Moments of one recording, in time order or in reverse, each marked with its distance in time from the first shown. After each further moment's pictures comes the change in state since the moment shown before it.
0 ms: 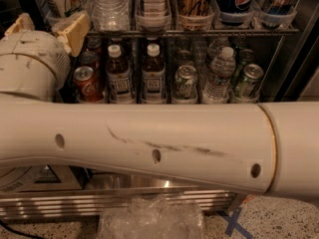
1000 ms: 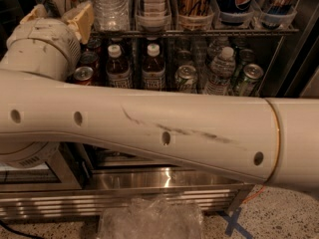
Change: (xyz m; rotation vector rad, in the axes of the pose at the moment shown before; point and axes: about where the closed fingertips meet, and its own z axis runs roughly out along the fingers) arm -0.002 -0.011 0.029 0.001 0.000 -0.025
